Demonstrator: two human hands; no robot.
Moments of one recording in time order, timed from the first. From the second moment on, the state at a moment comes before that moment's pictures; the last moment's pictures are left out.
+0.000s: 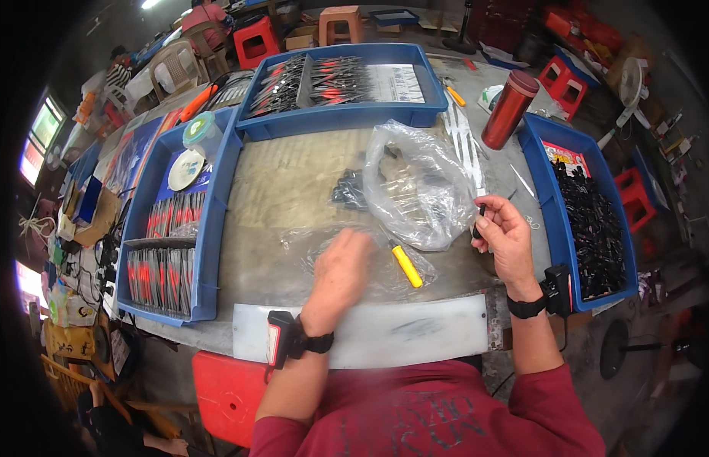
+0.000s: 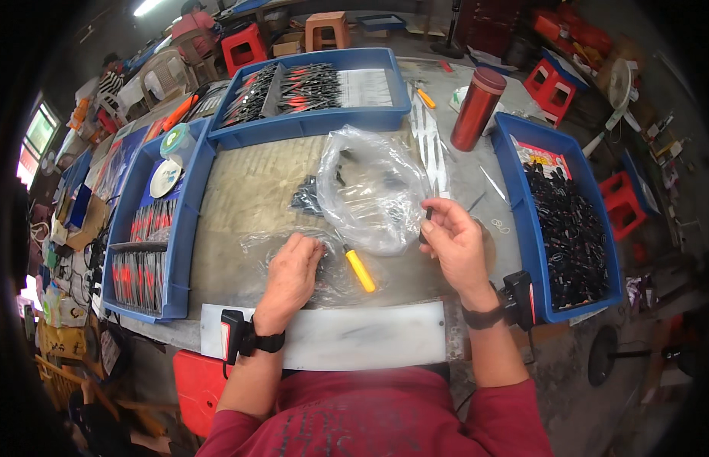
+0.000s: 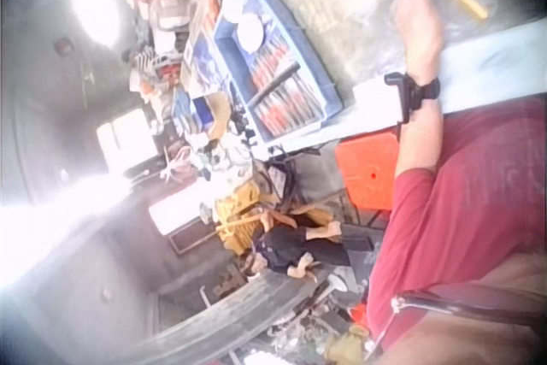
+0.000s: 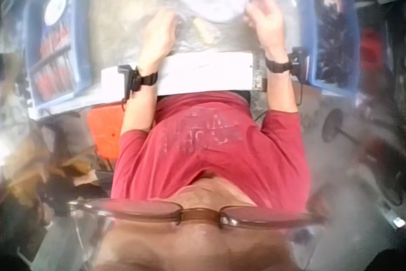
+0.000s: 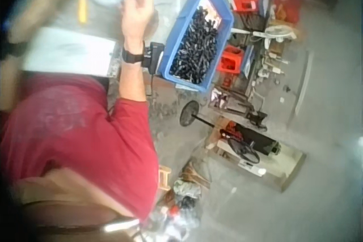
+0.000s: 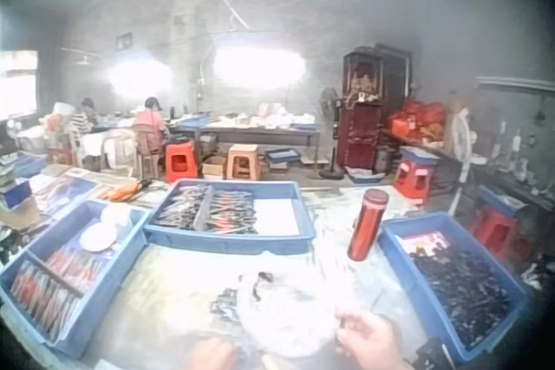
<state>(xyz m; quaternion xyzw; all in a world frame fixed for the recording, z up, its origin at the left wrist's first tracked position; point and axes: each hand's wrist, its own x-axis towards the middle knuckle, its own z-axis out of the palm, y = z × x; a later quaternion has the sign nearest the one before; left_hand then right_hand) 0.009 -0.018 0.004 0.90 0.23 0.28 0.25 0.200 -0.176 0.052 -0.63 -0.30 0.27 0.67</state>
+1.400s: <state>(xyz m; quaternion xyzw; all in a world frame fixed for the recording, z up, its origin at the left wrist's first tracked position) 0.010 -0.023 0.013 0.88 0.20 0.25 0.36 0.266 -0.223 0.020 -0.81 -0.53 -0.01 0.27</state>
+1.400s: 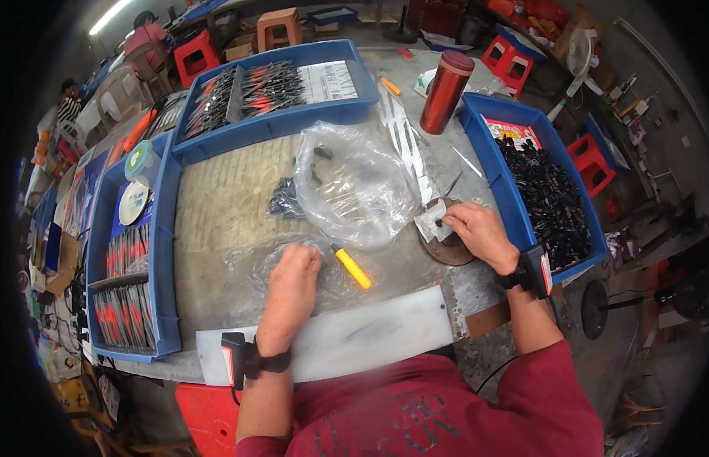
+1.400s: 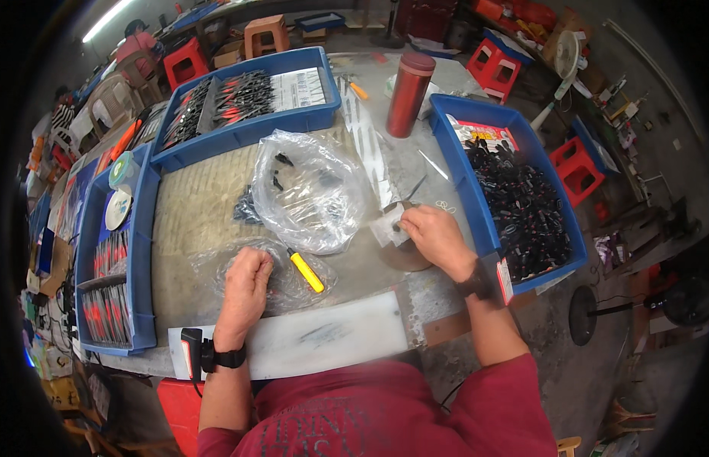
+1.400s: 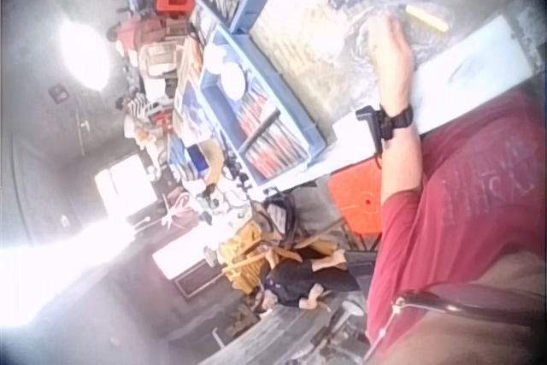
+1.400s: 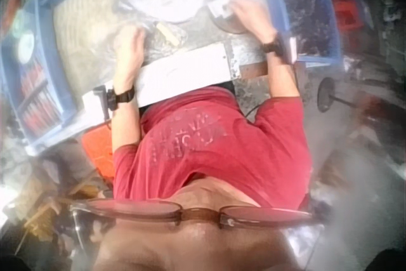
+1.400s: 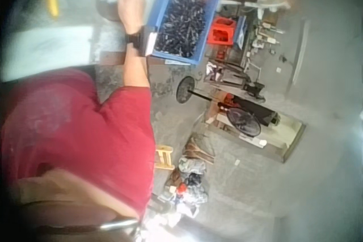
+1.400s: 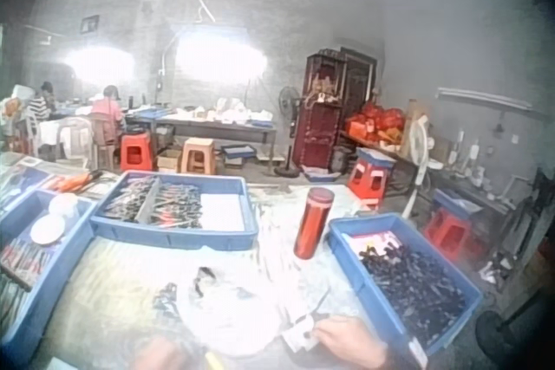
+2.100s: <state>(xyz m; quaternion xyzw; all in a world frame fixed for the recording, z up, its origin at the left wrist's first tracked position) 0.020 -0.043 0.000 0.93 0.05 0.23 0.28 0.273 -0.206 0.010 -0.82 -0.54 -0.06 0.18</state>
